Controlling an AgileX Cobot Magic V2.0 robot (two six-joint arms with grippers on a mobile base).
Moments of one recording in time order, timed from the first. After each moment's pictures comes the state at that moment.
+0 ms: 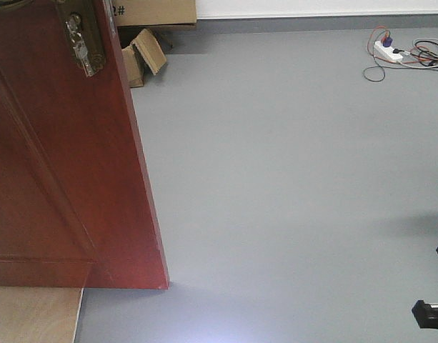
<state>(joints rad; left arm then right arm) 0.29 0.70 -0.83 -0.52 0.22 0.25 0.02 -0.01 0.03 0.06 0.28 -0.05</state>
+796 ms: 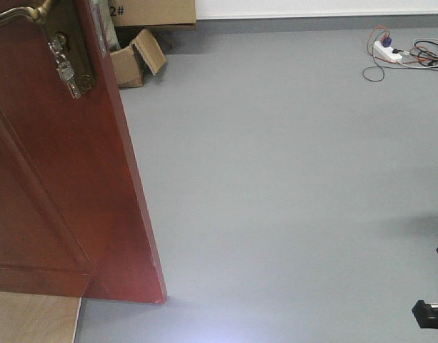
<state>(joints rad) 0.01 -0.01 0.03 0.04 0.10 -0.24 0.02 -0.01 0.03 0.06 0.28 -0.05</state>
